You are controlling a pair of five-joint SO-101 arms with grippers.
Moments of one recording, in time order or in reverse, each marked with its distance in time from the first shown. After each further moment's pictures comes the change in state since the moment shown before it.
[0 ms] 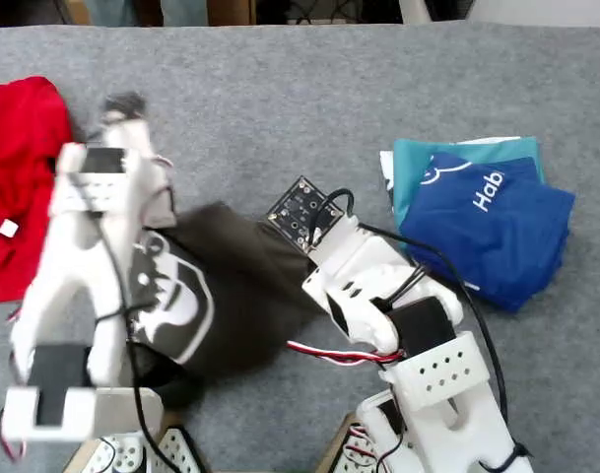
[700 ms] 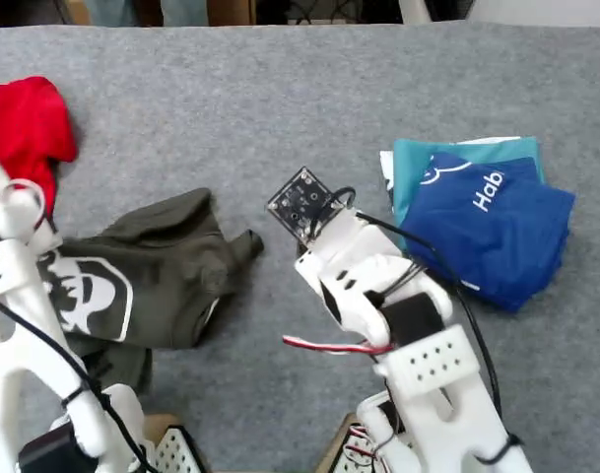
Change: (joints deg) left arm -28.5 -22.2 13.4 -4.4 -7.6; right arm 0.2 3.8 4.4 -14.7 -1.9
